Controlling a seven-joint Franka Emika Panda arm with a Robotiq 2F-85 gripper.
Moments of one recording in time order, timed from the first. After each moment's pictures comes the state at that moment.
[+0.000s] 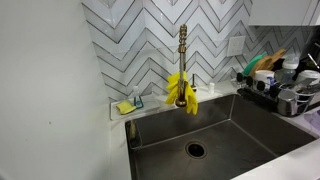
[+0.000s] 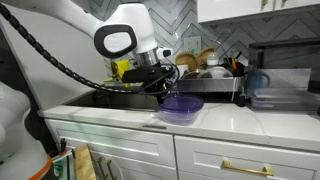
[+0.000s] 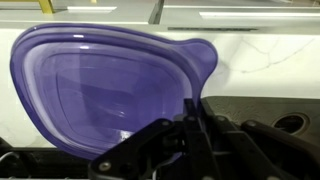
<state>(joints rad) -0.01 -0.41 -0.17 -2.63 0.10 2.46 -0.87</state>
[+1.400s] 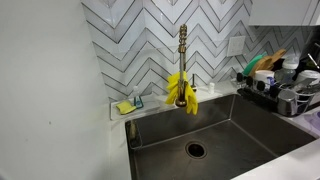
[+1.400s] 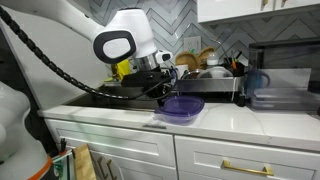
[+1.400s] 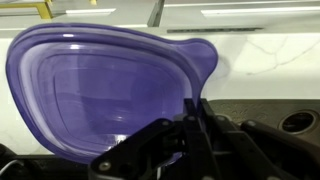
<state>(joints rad) -0.01 -0.40 -0.17 -2.67 0.10 2.52 -0.84</state>
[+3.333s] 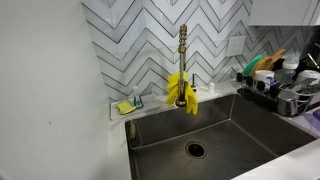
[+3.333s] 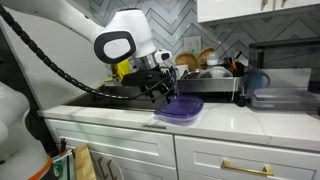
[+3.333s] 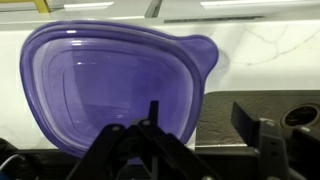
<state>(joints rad) 0.02 -0.40 -0.18 -2.67 0.10 2.55 -0.80</state>
